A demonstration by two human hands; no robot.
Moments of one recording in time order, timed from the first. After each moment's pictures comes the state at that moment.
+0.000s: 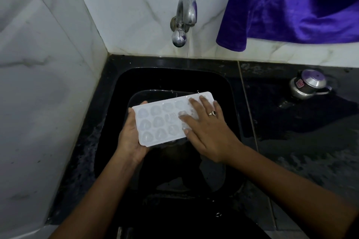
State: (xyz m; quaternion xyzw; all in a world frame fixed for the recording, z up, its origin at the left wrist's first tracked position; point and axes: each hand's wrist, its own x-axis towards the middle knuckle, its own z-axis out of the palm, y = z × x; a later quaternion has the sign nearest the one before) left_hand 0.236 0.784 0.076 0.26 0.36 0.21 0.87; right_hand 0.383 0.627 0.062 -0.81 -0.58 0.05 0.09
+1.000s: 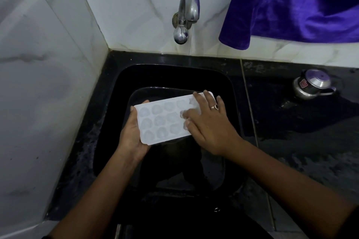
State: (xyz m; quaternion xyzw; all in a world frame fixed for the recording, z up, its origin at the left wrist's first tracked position) left_hand 0.238 0.790 0.055 0.24 0.40 0.22 0.86; right_hand 0.392 0.635 0.062 -0.82 -0.56 0.06 0.10
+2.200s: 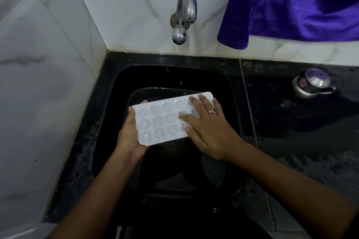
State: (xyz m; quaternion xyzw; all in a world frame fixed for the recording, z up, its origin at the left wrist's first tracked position) left_hand 0.240 0.792 0.054 0.24 0.39 0.22 0.86; right_hand 0.393 0.629 0.062 -0.80 -0.59 0.08 0.08
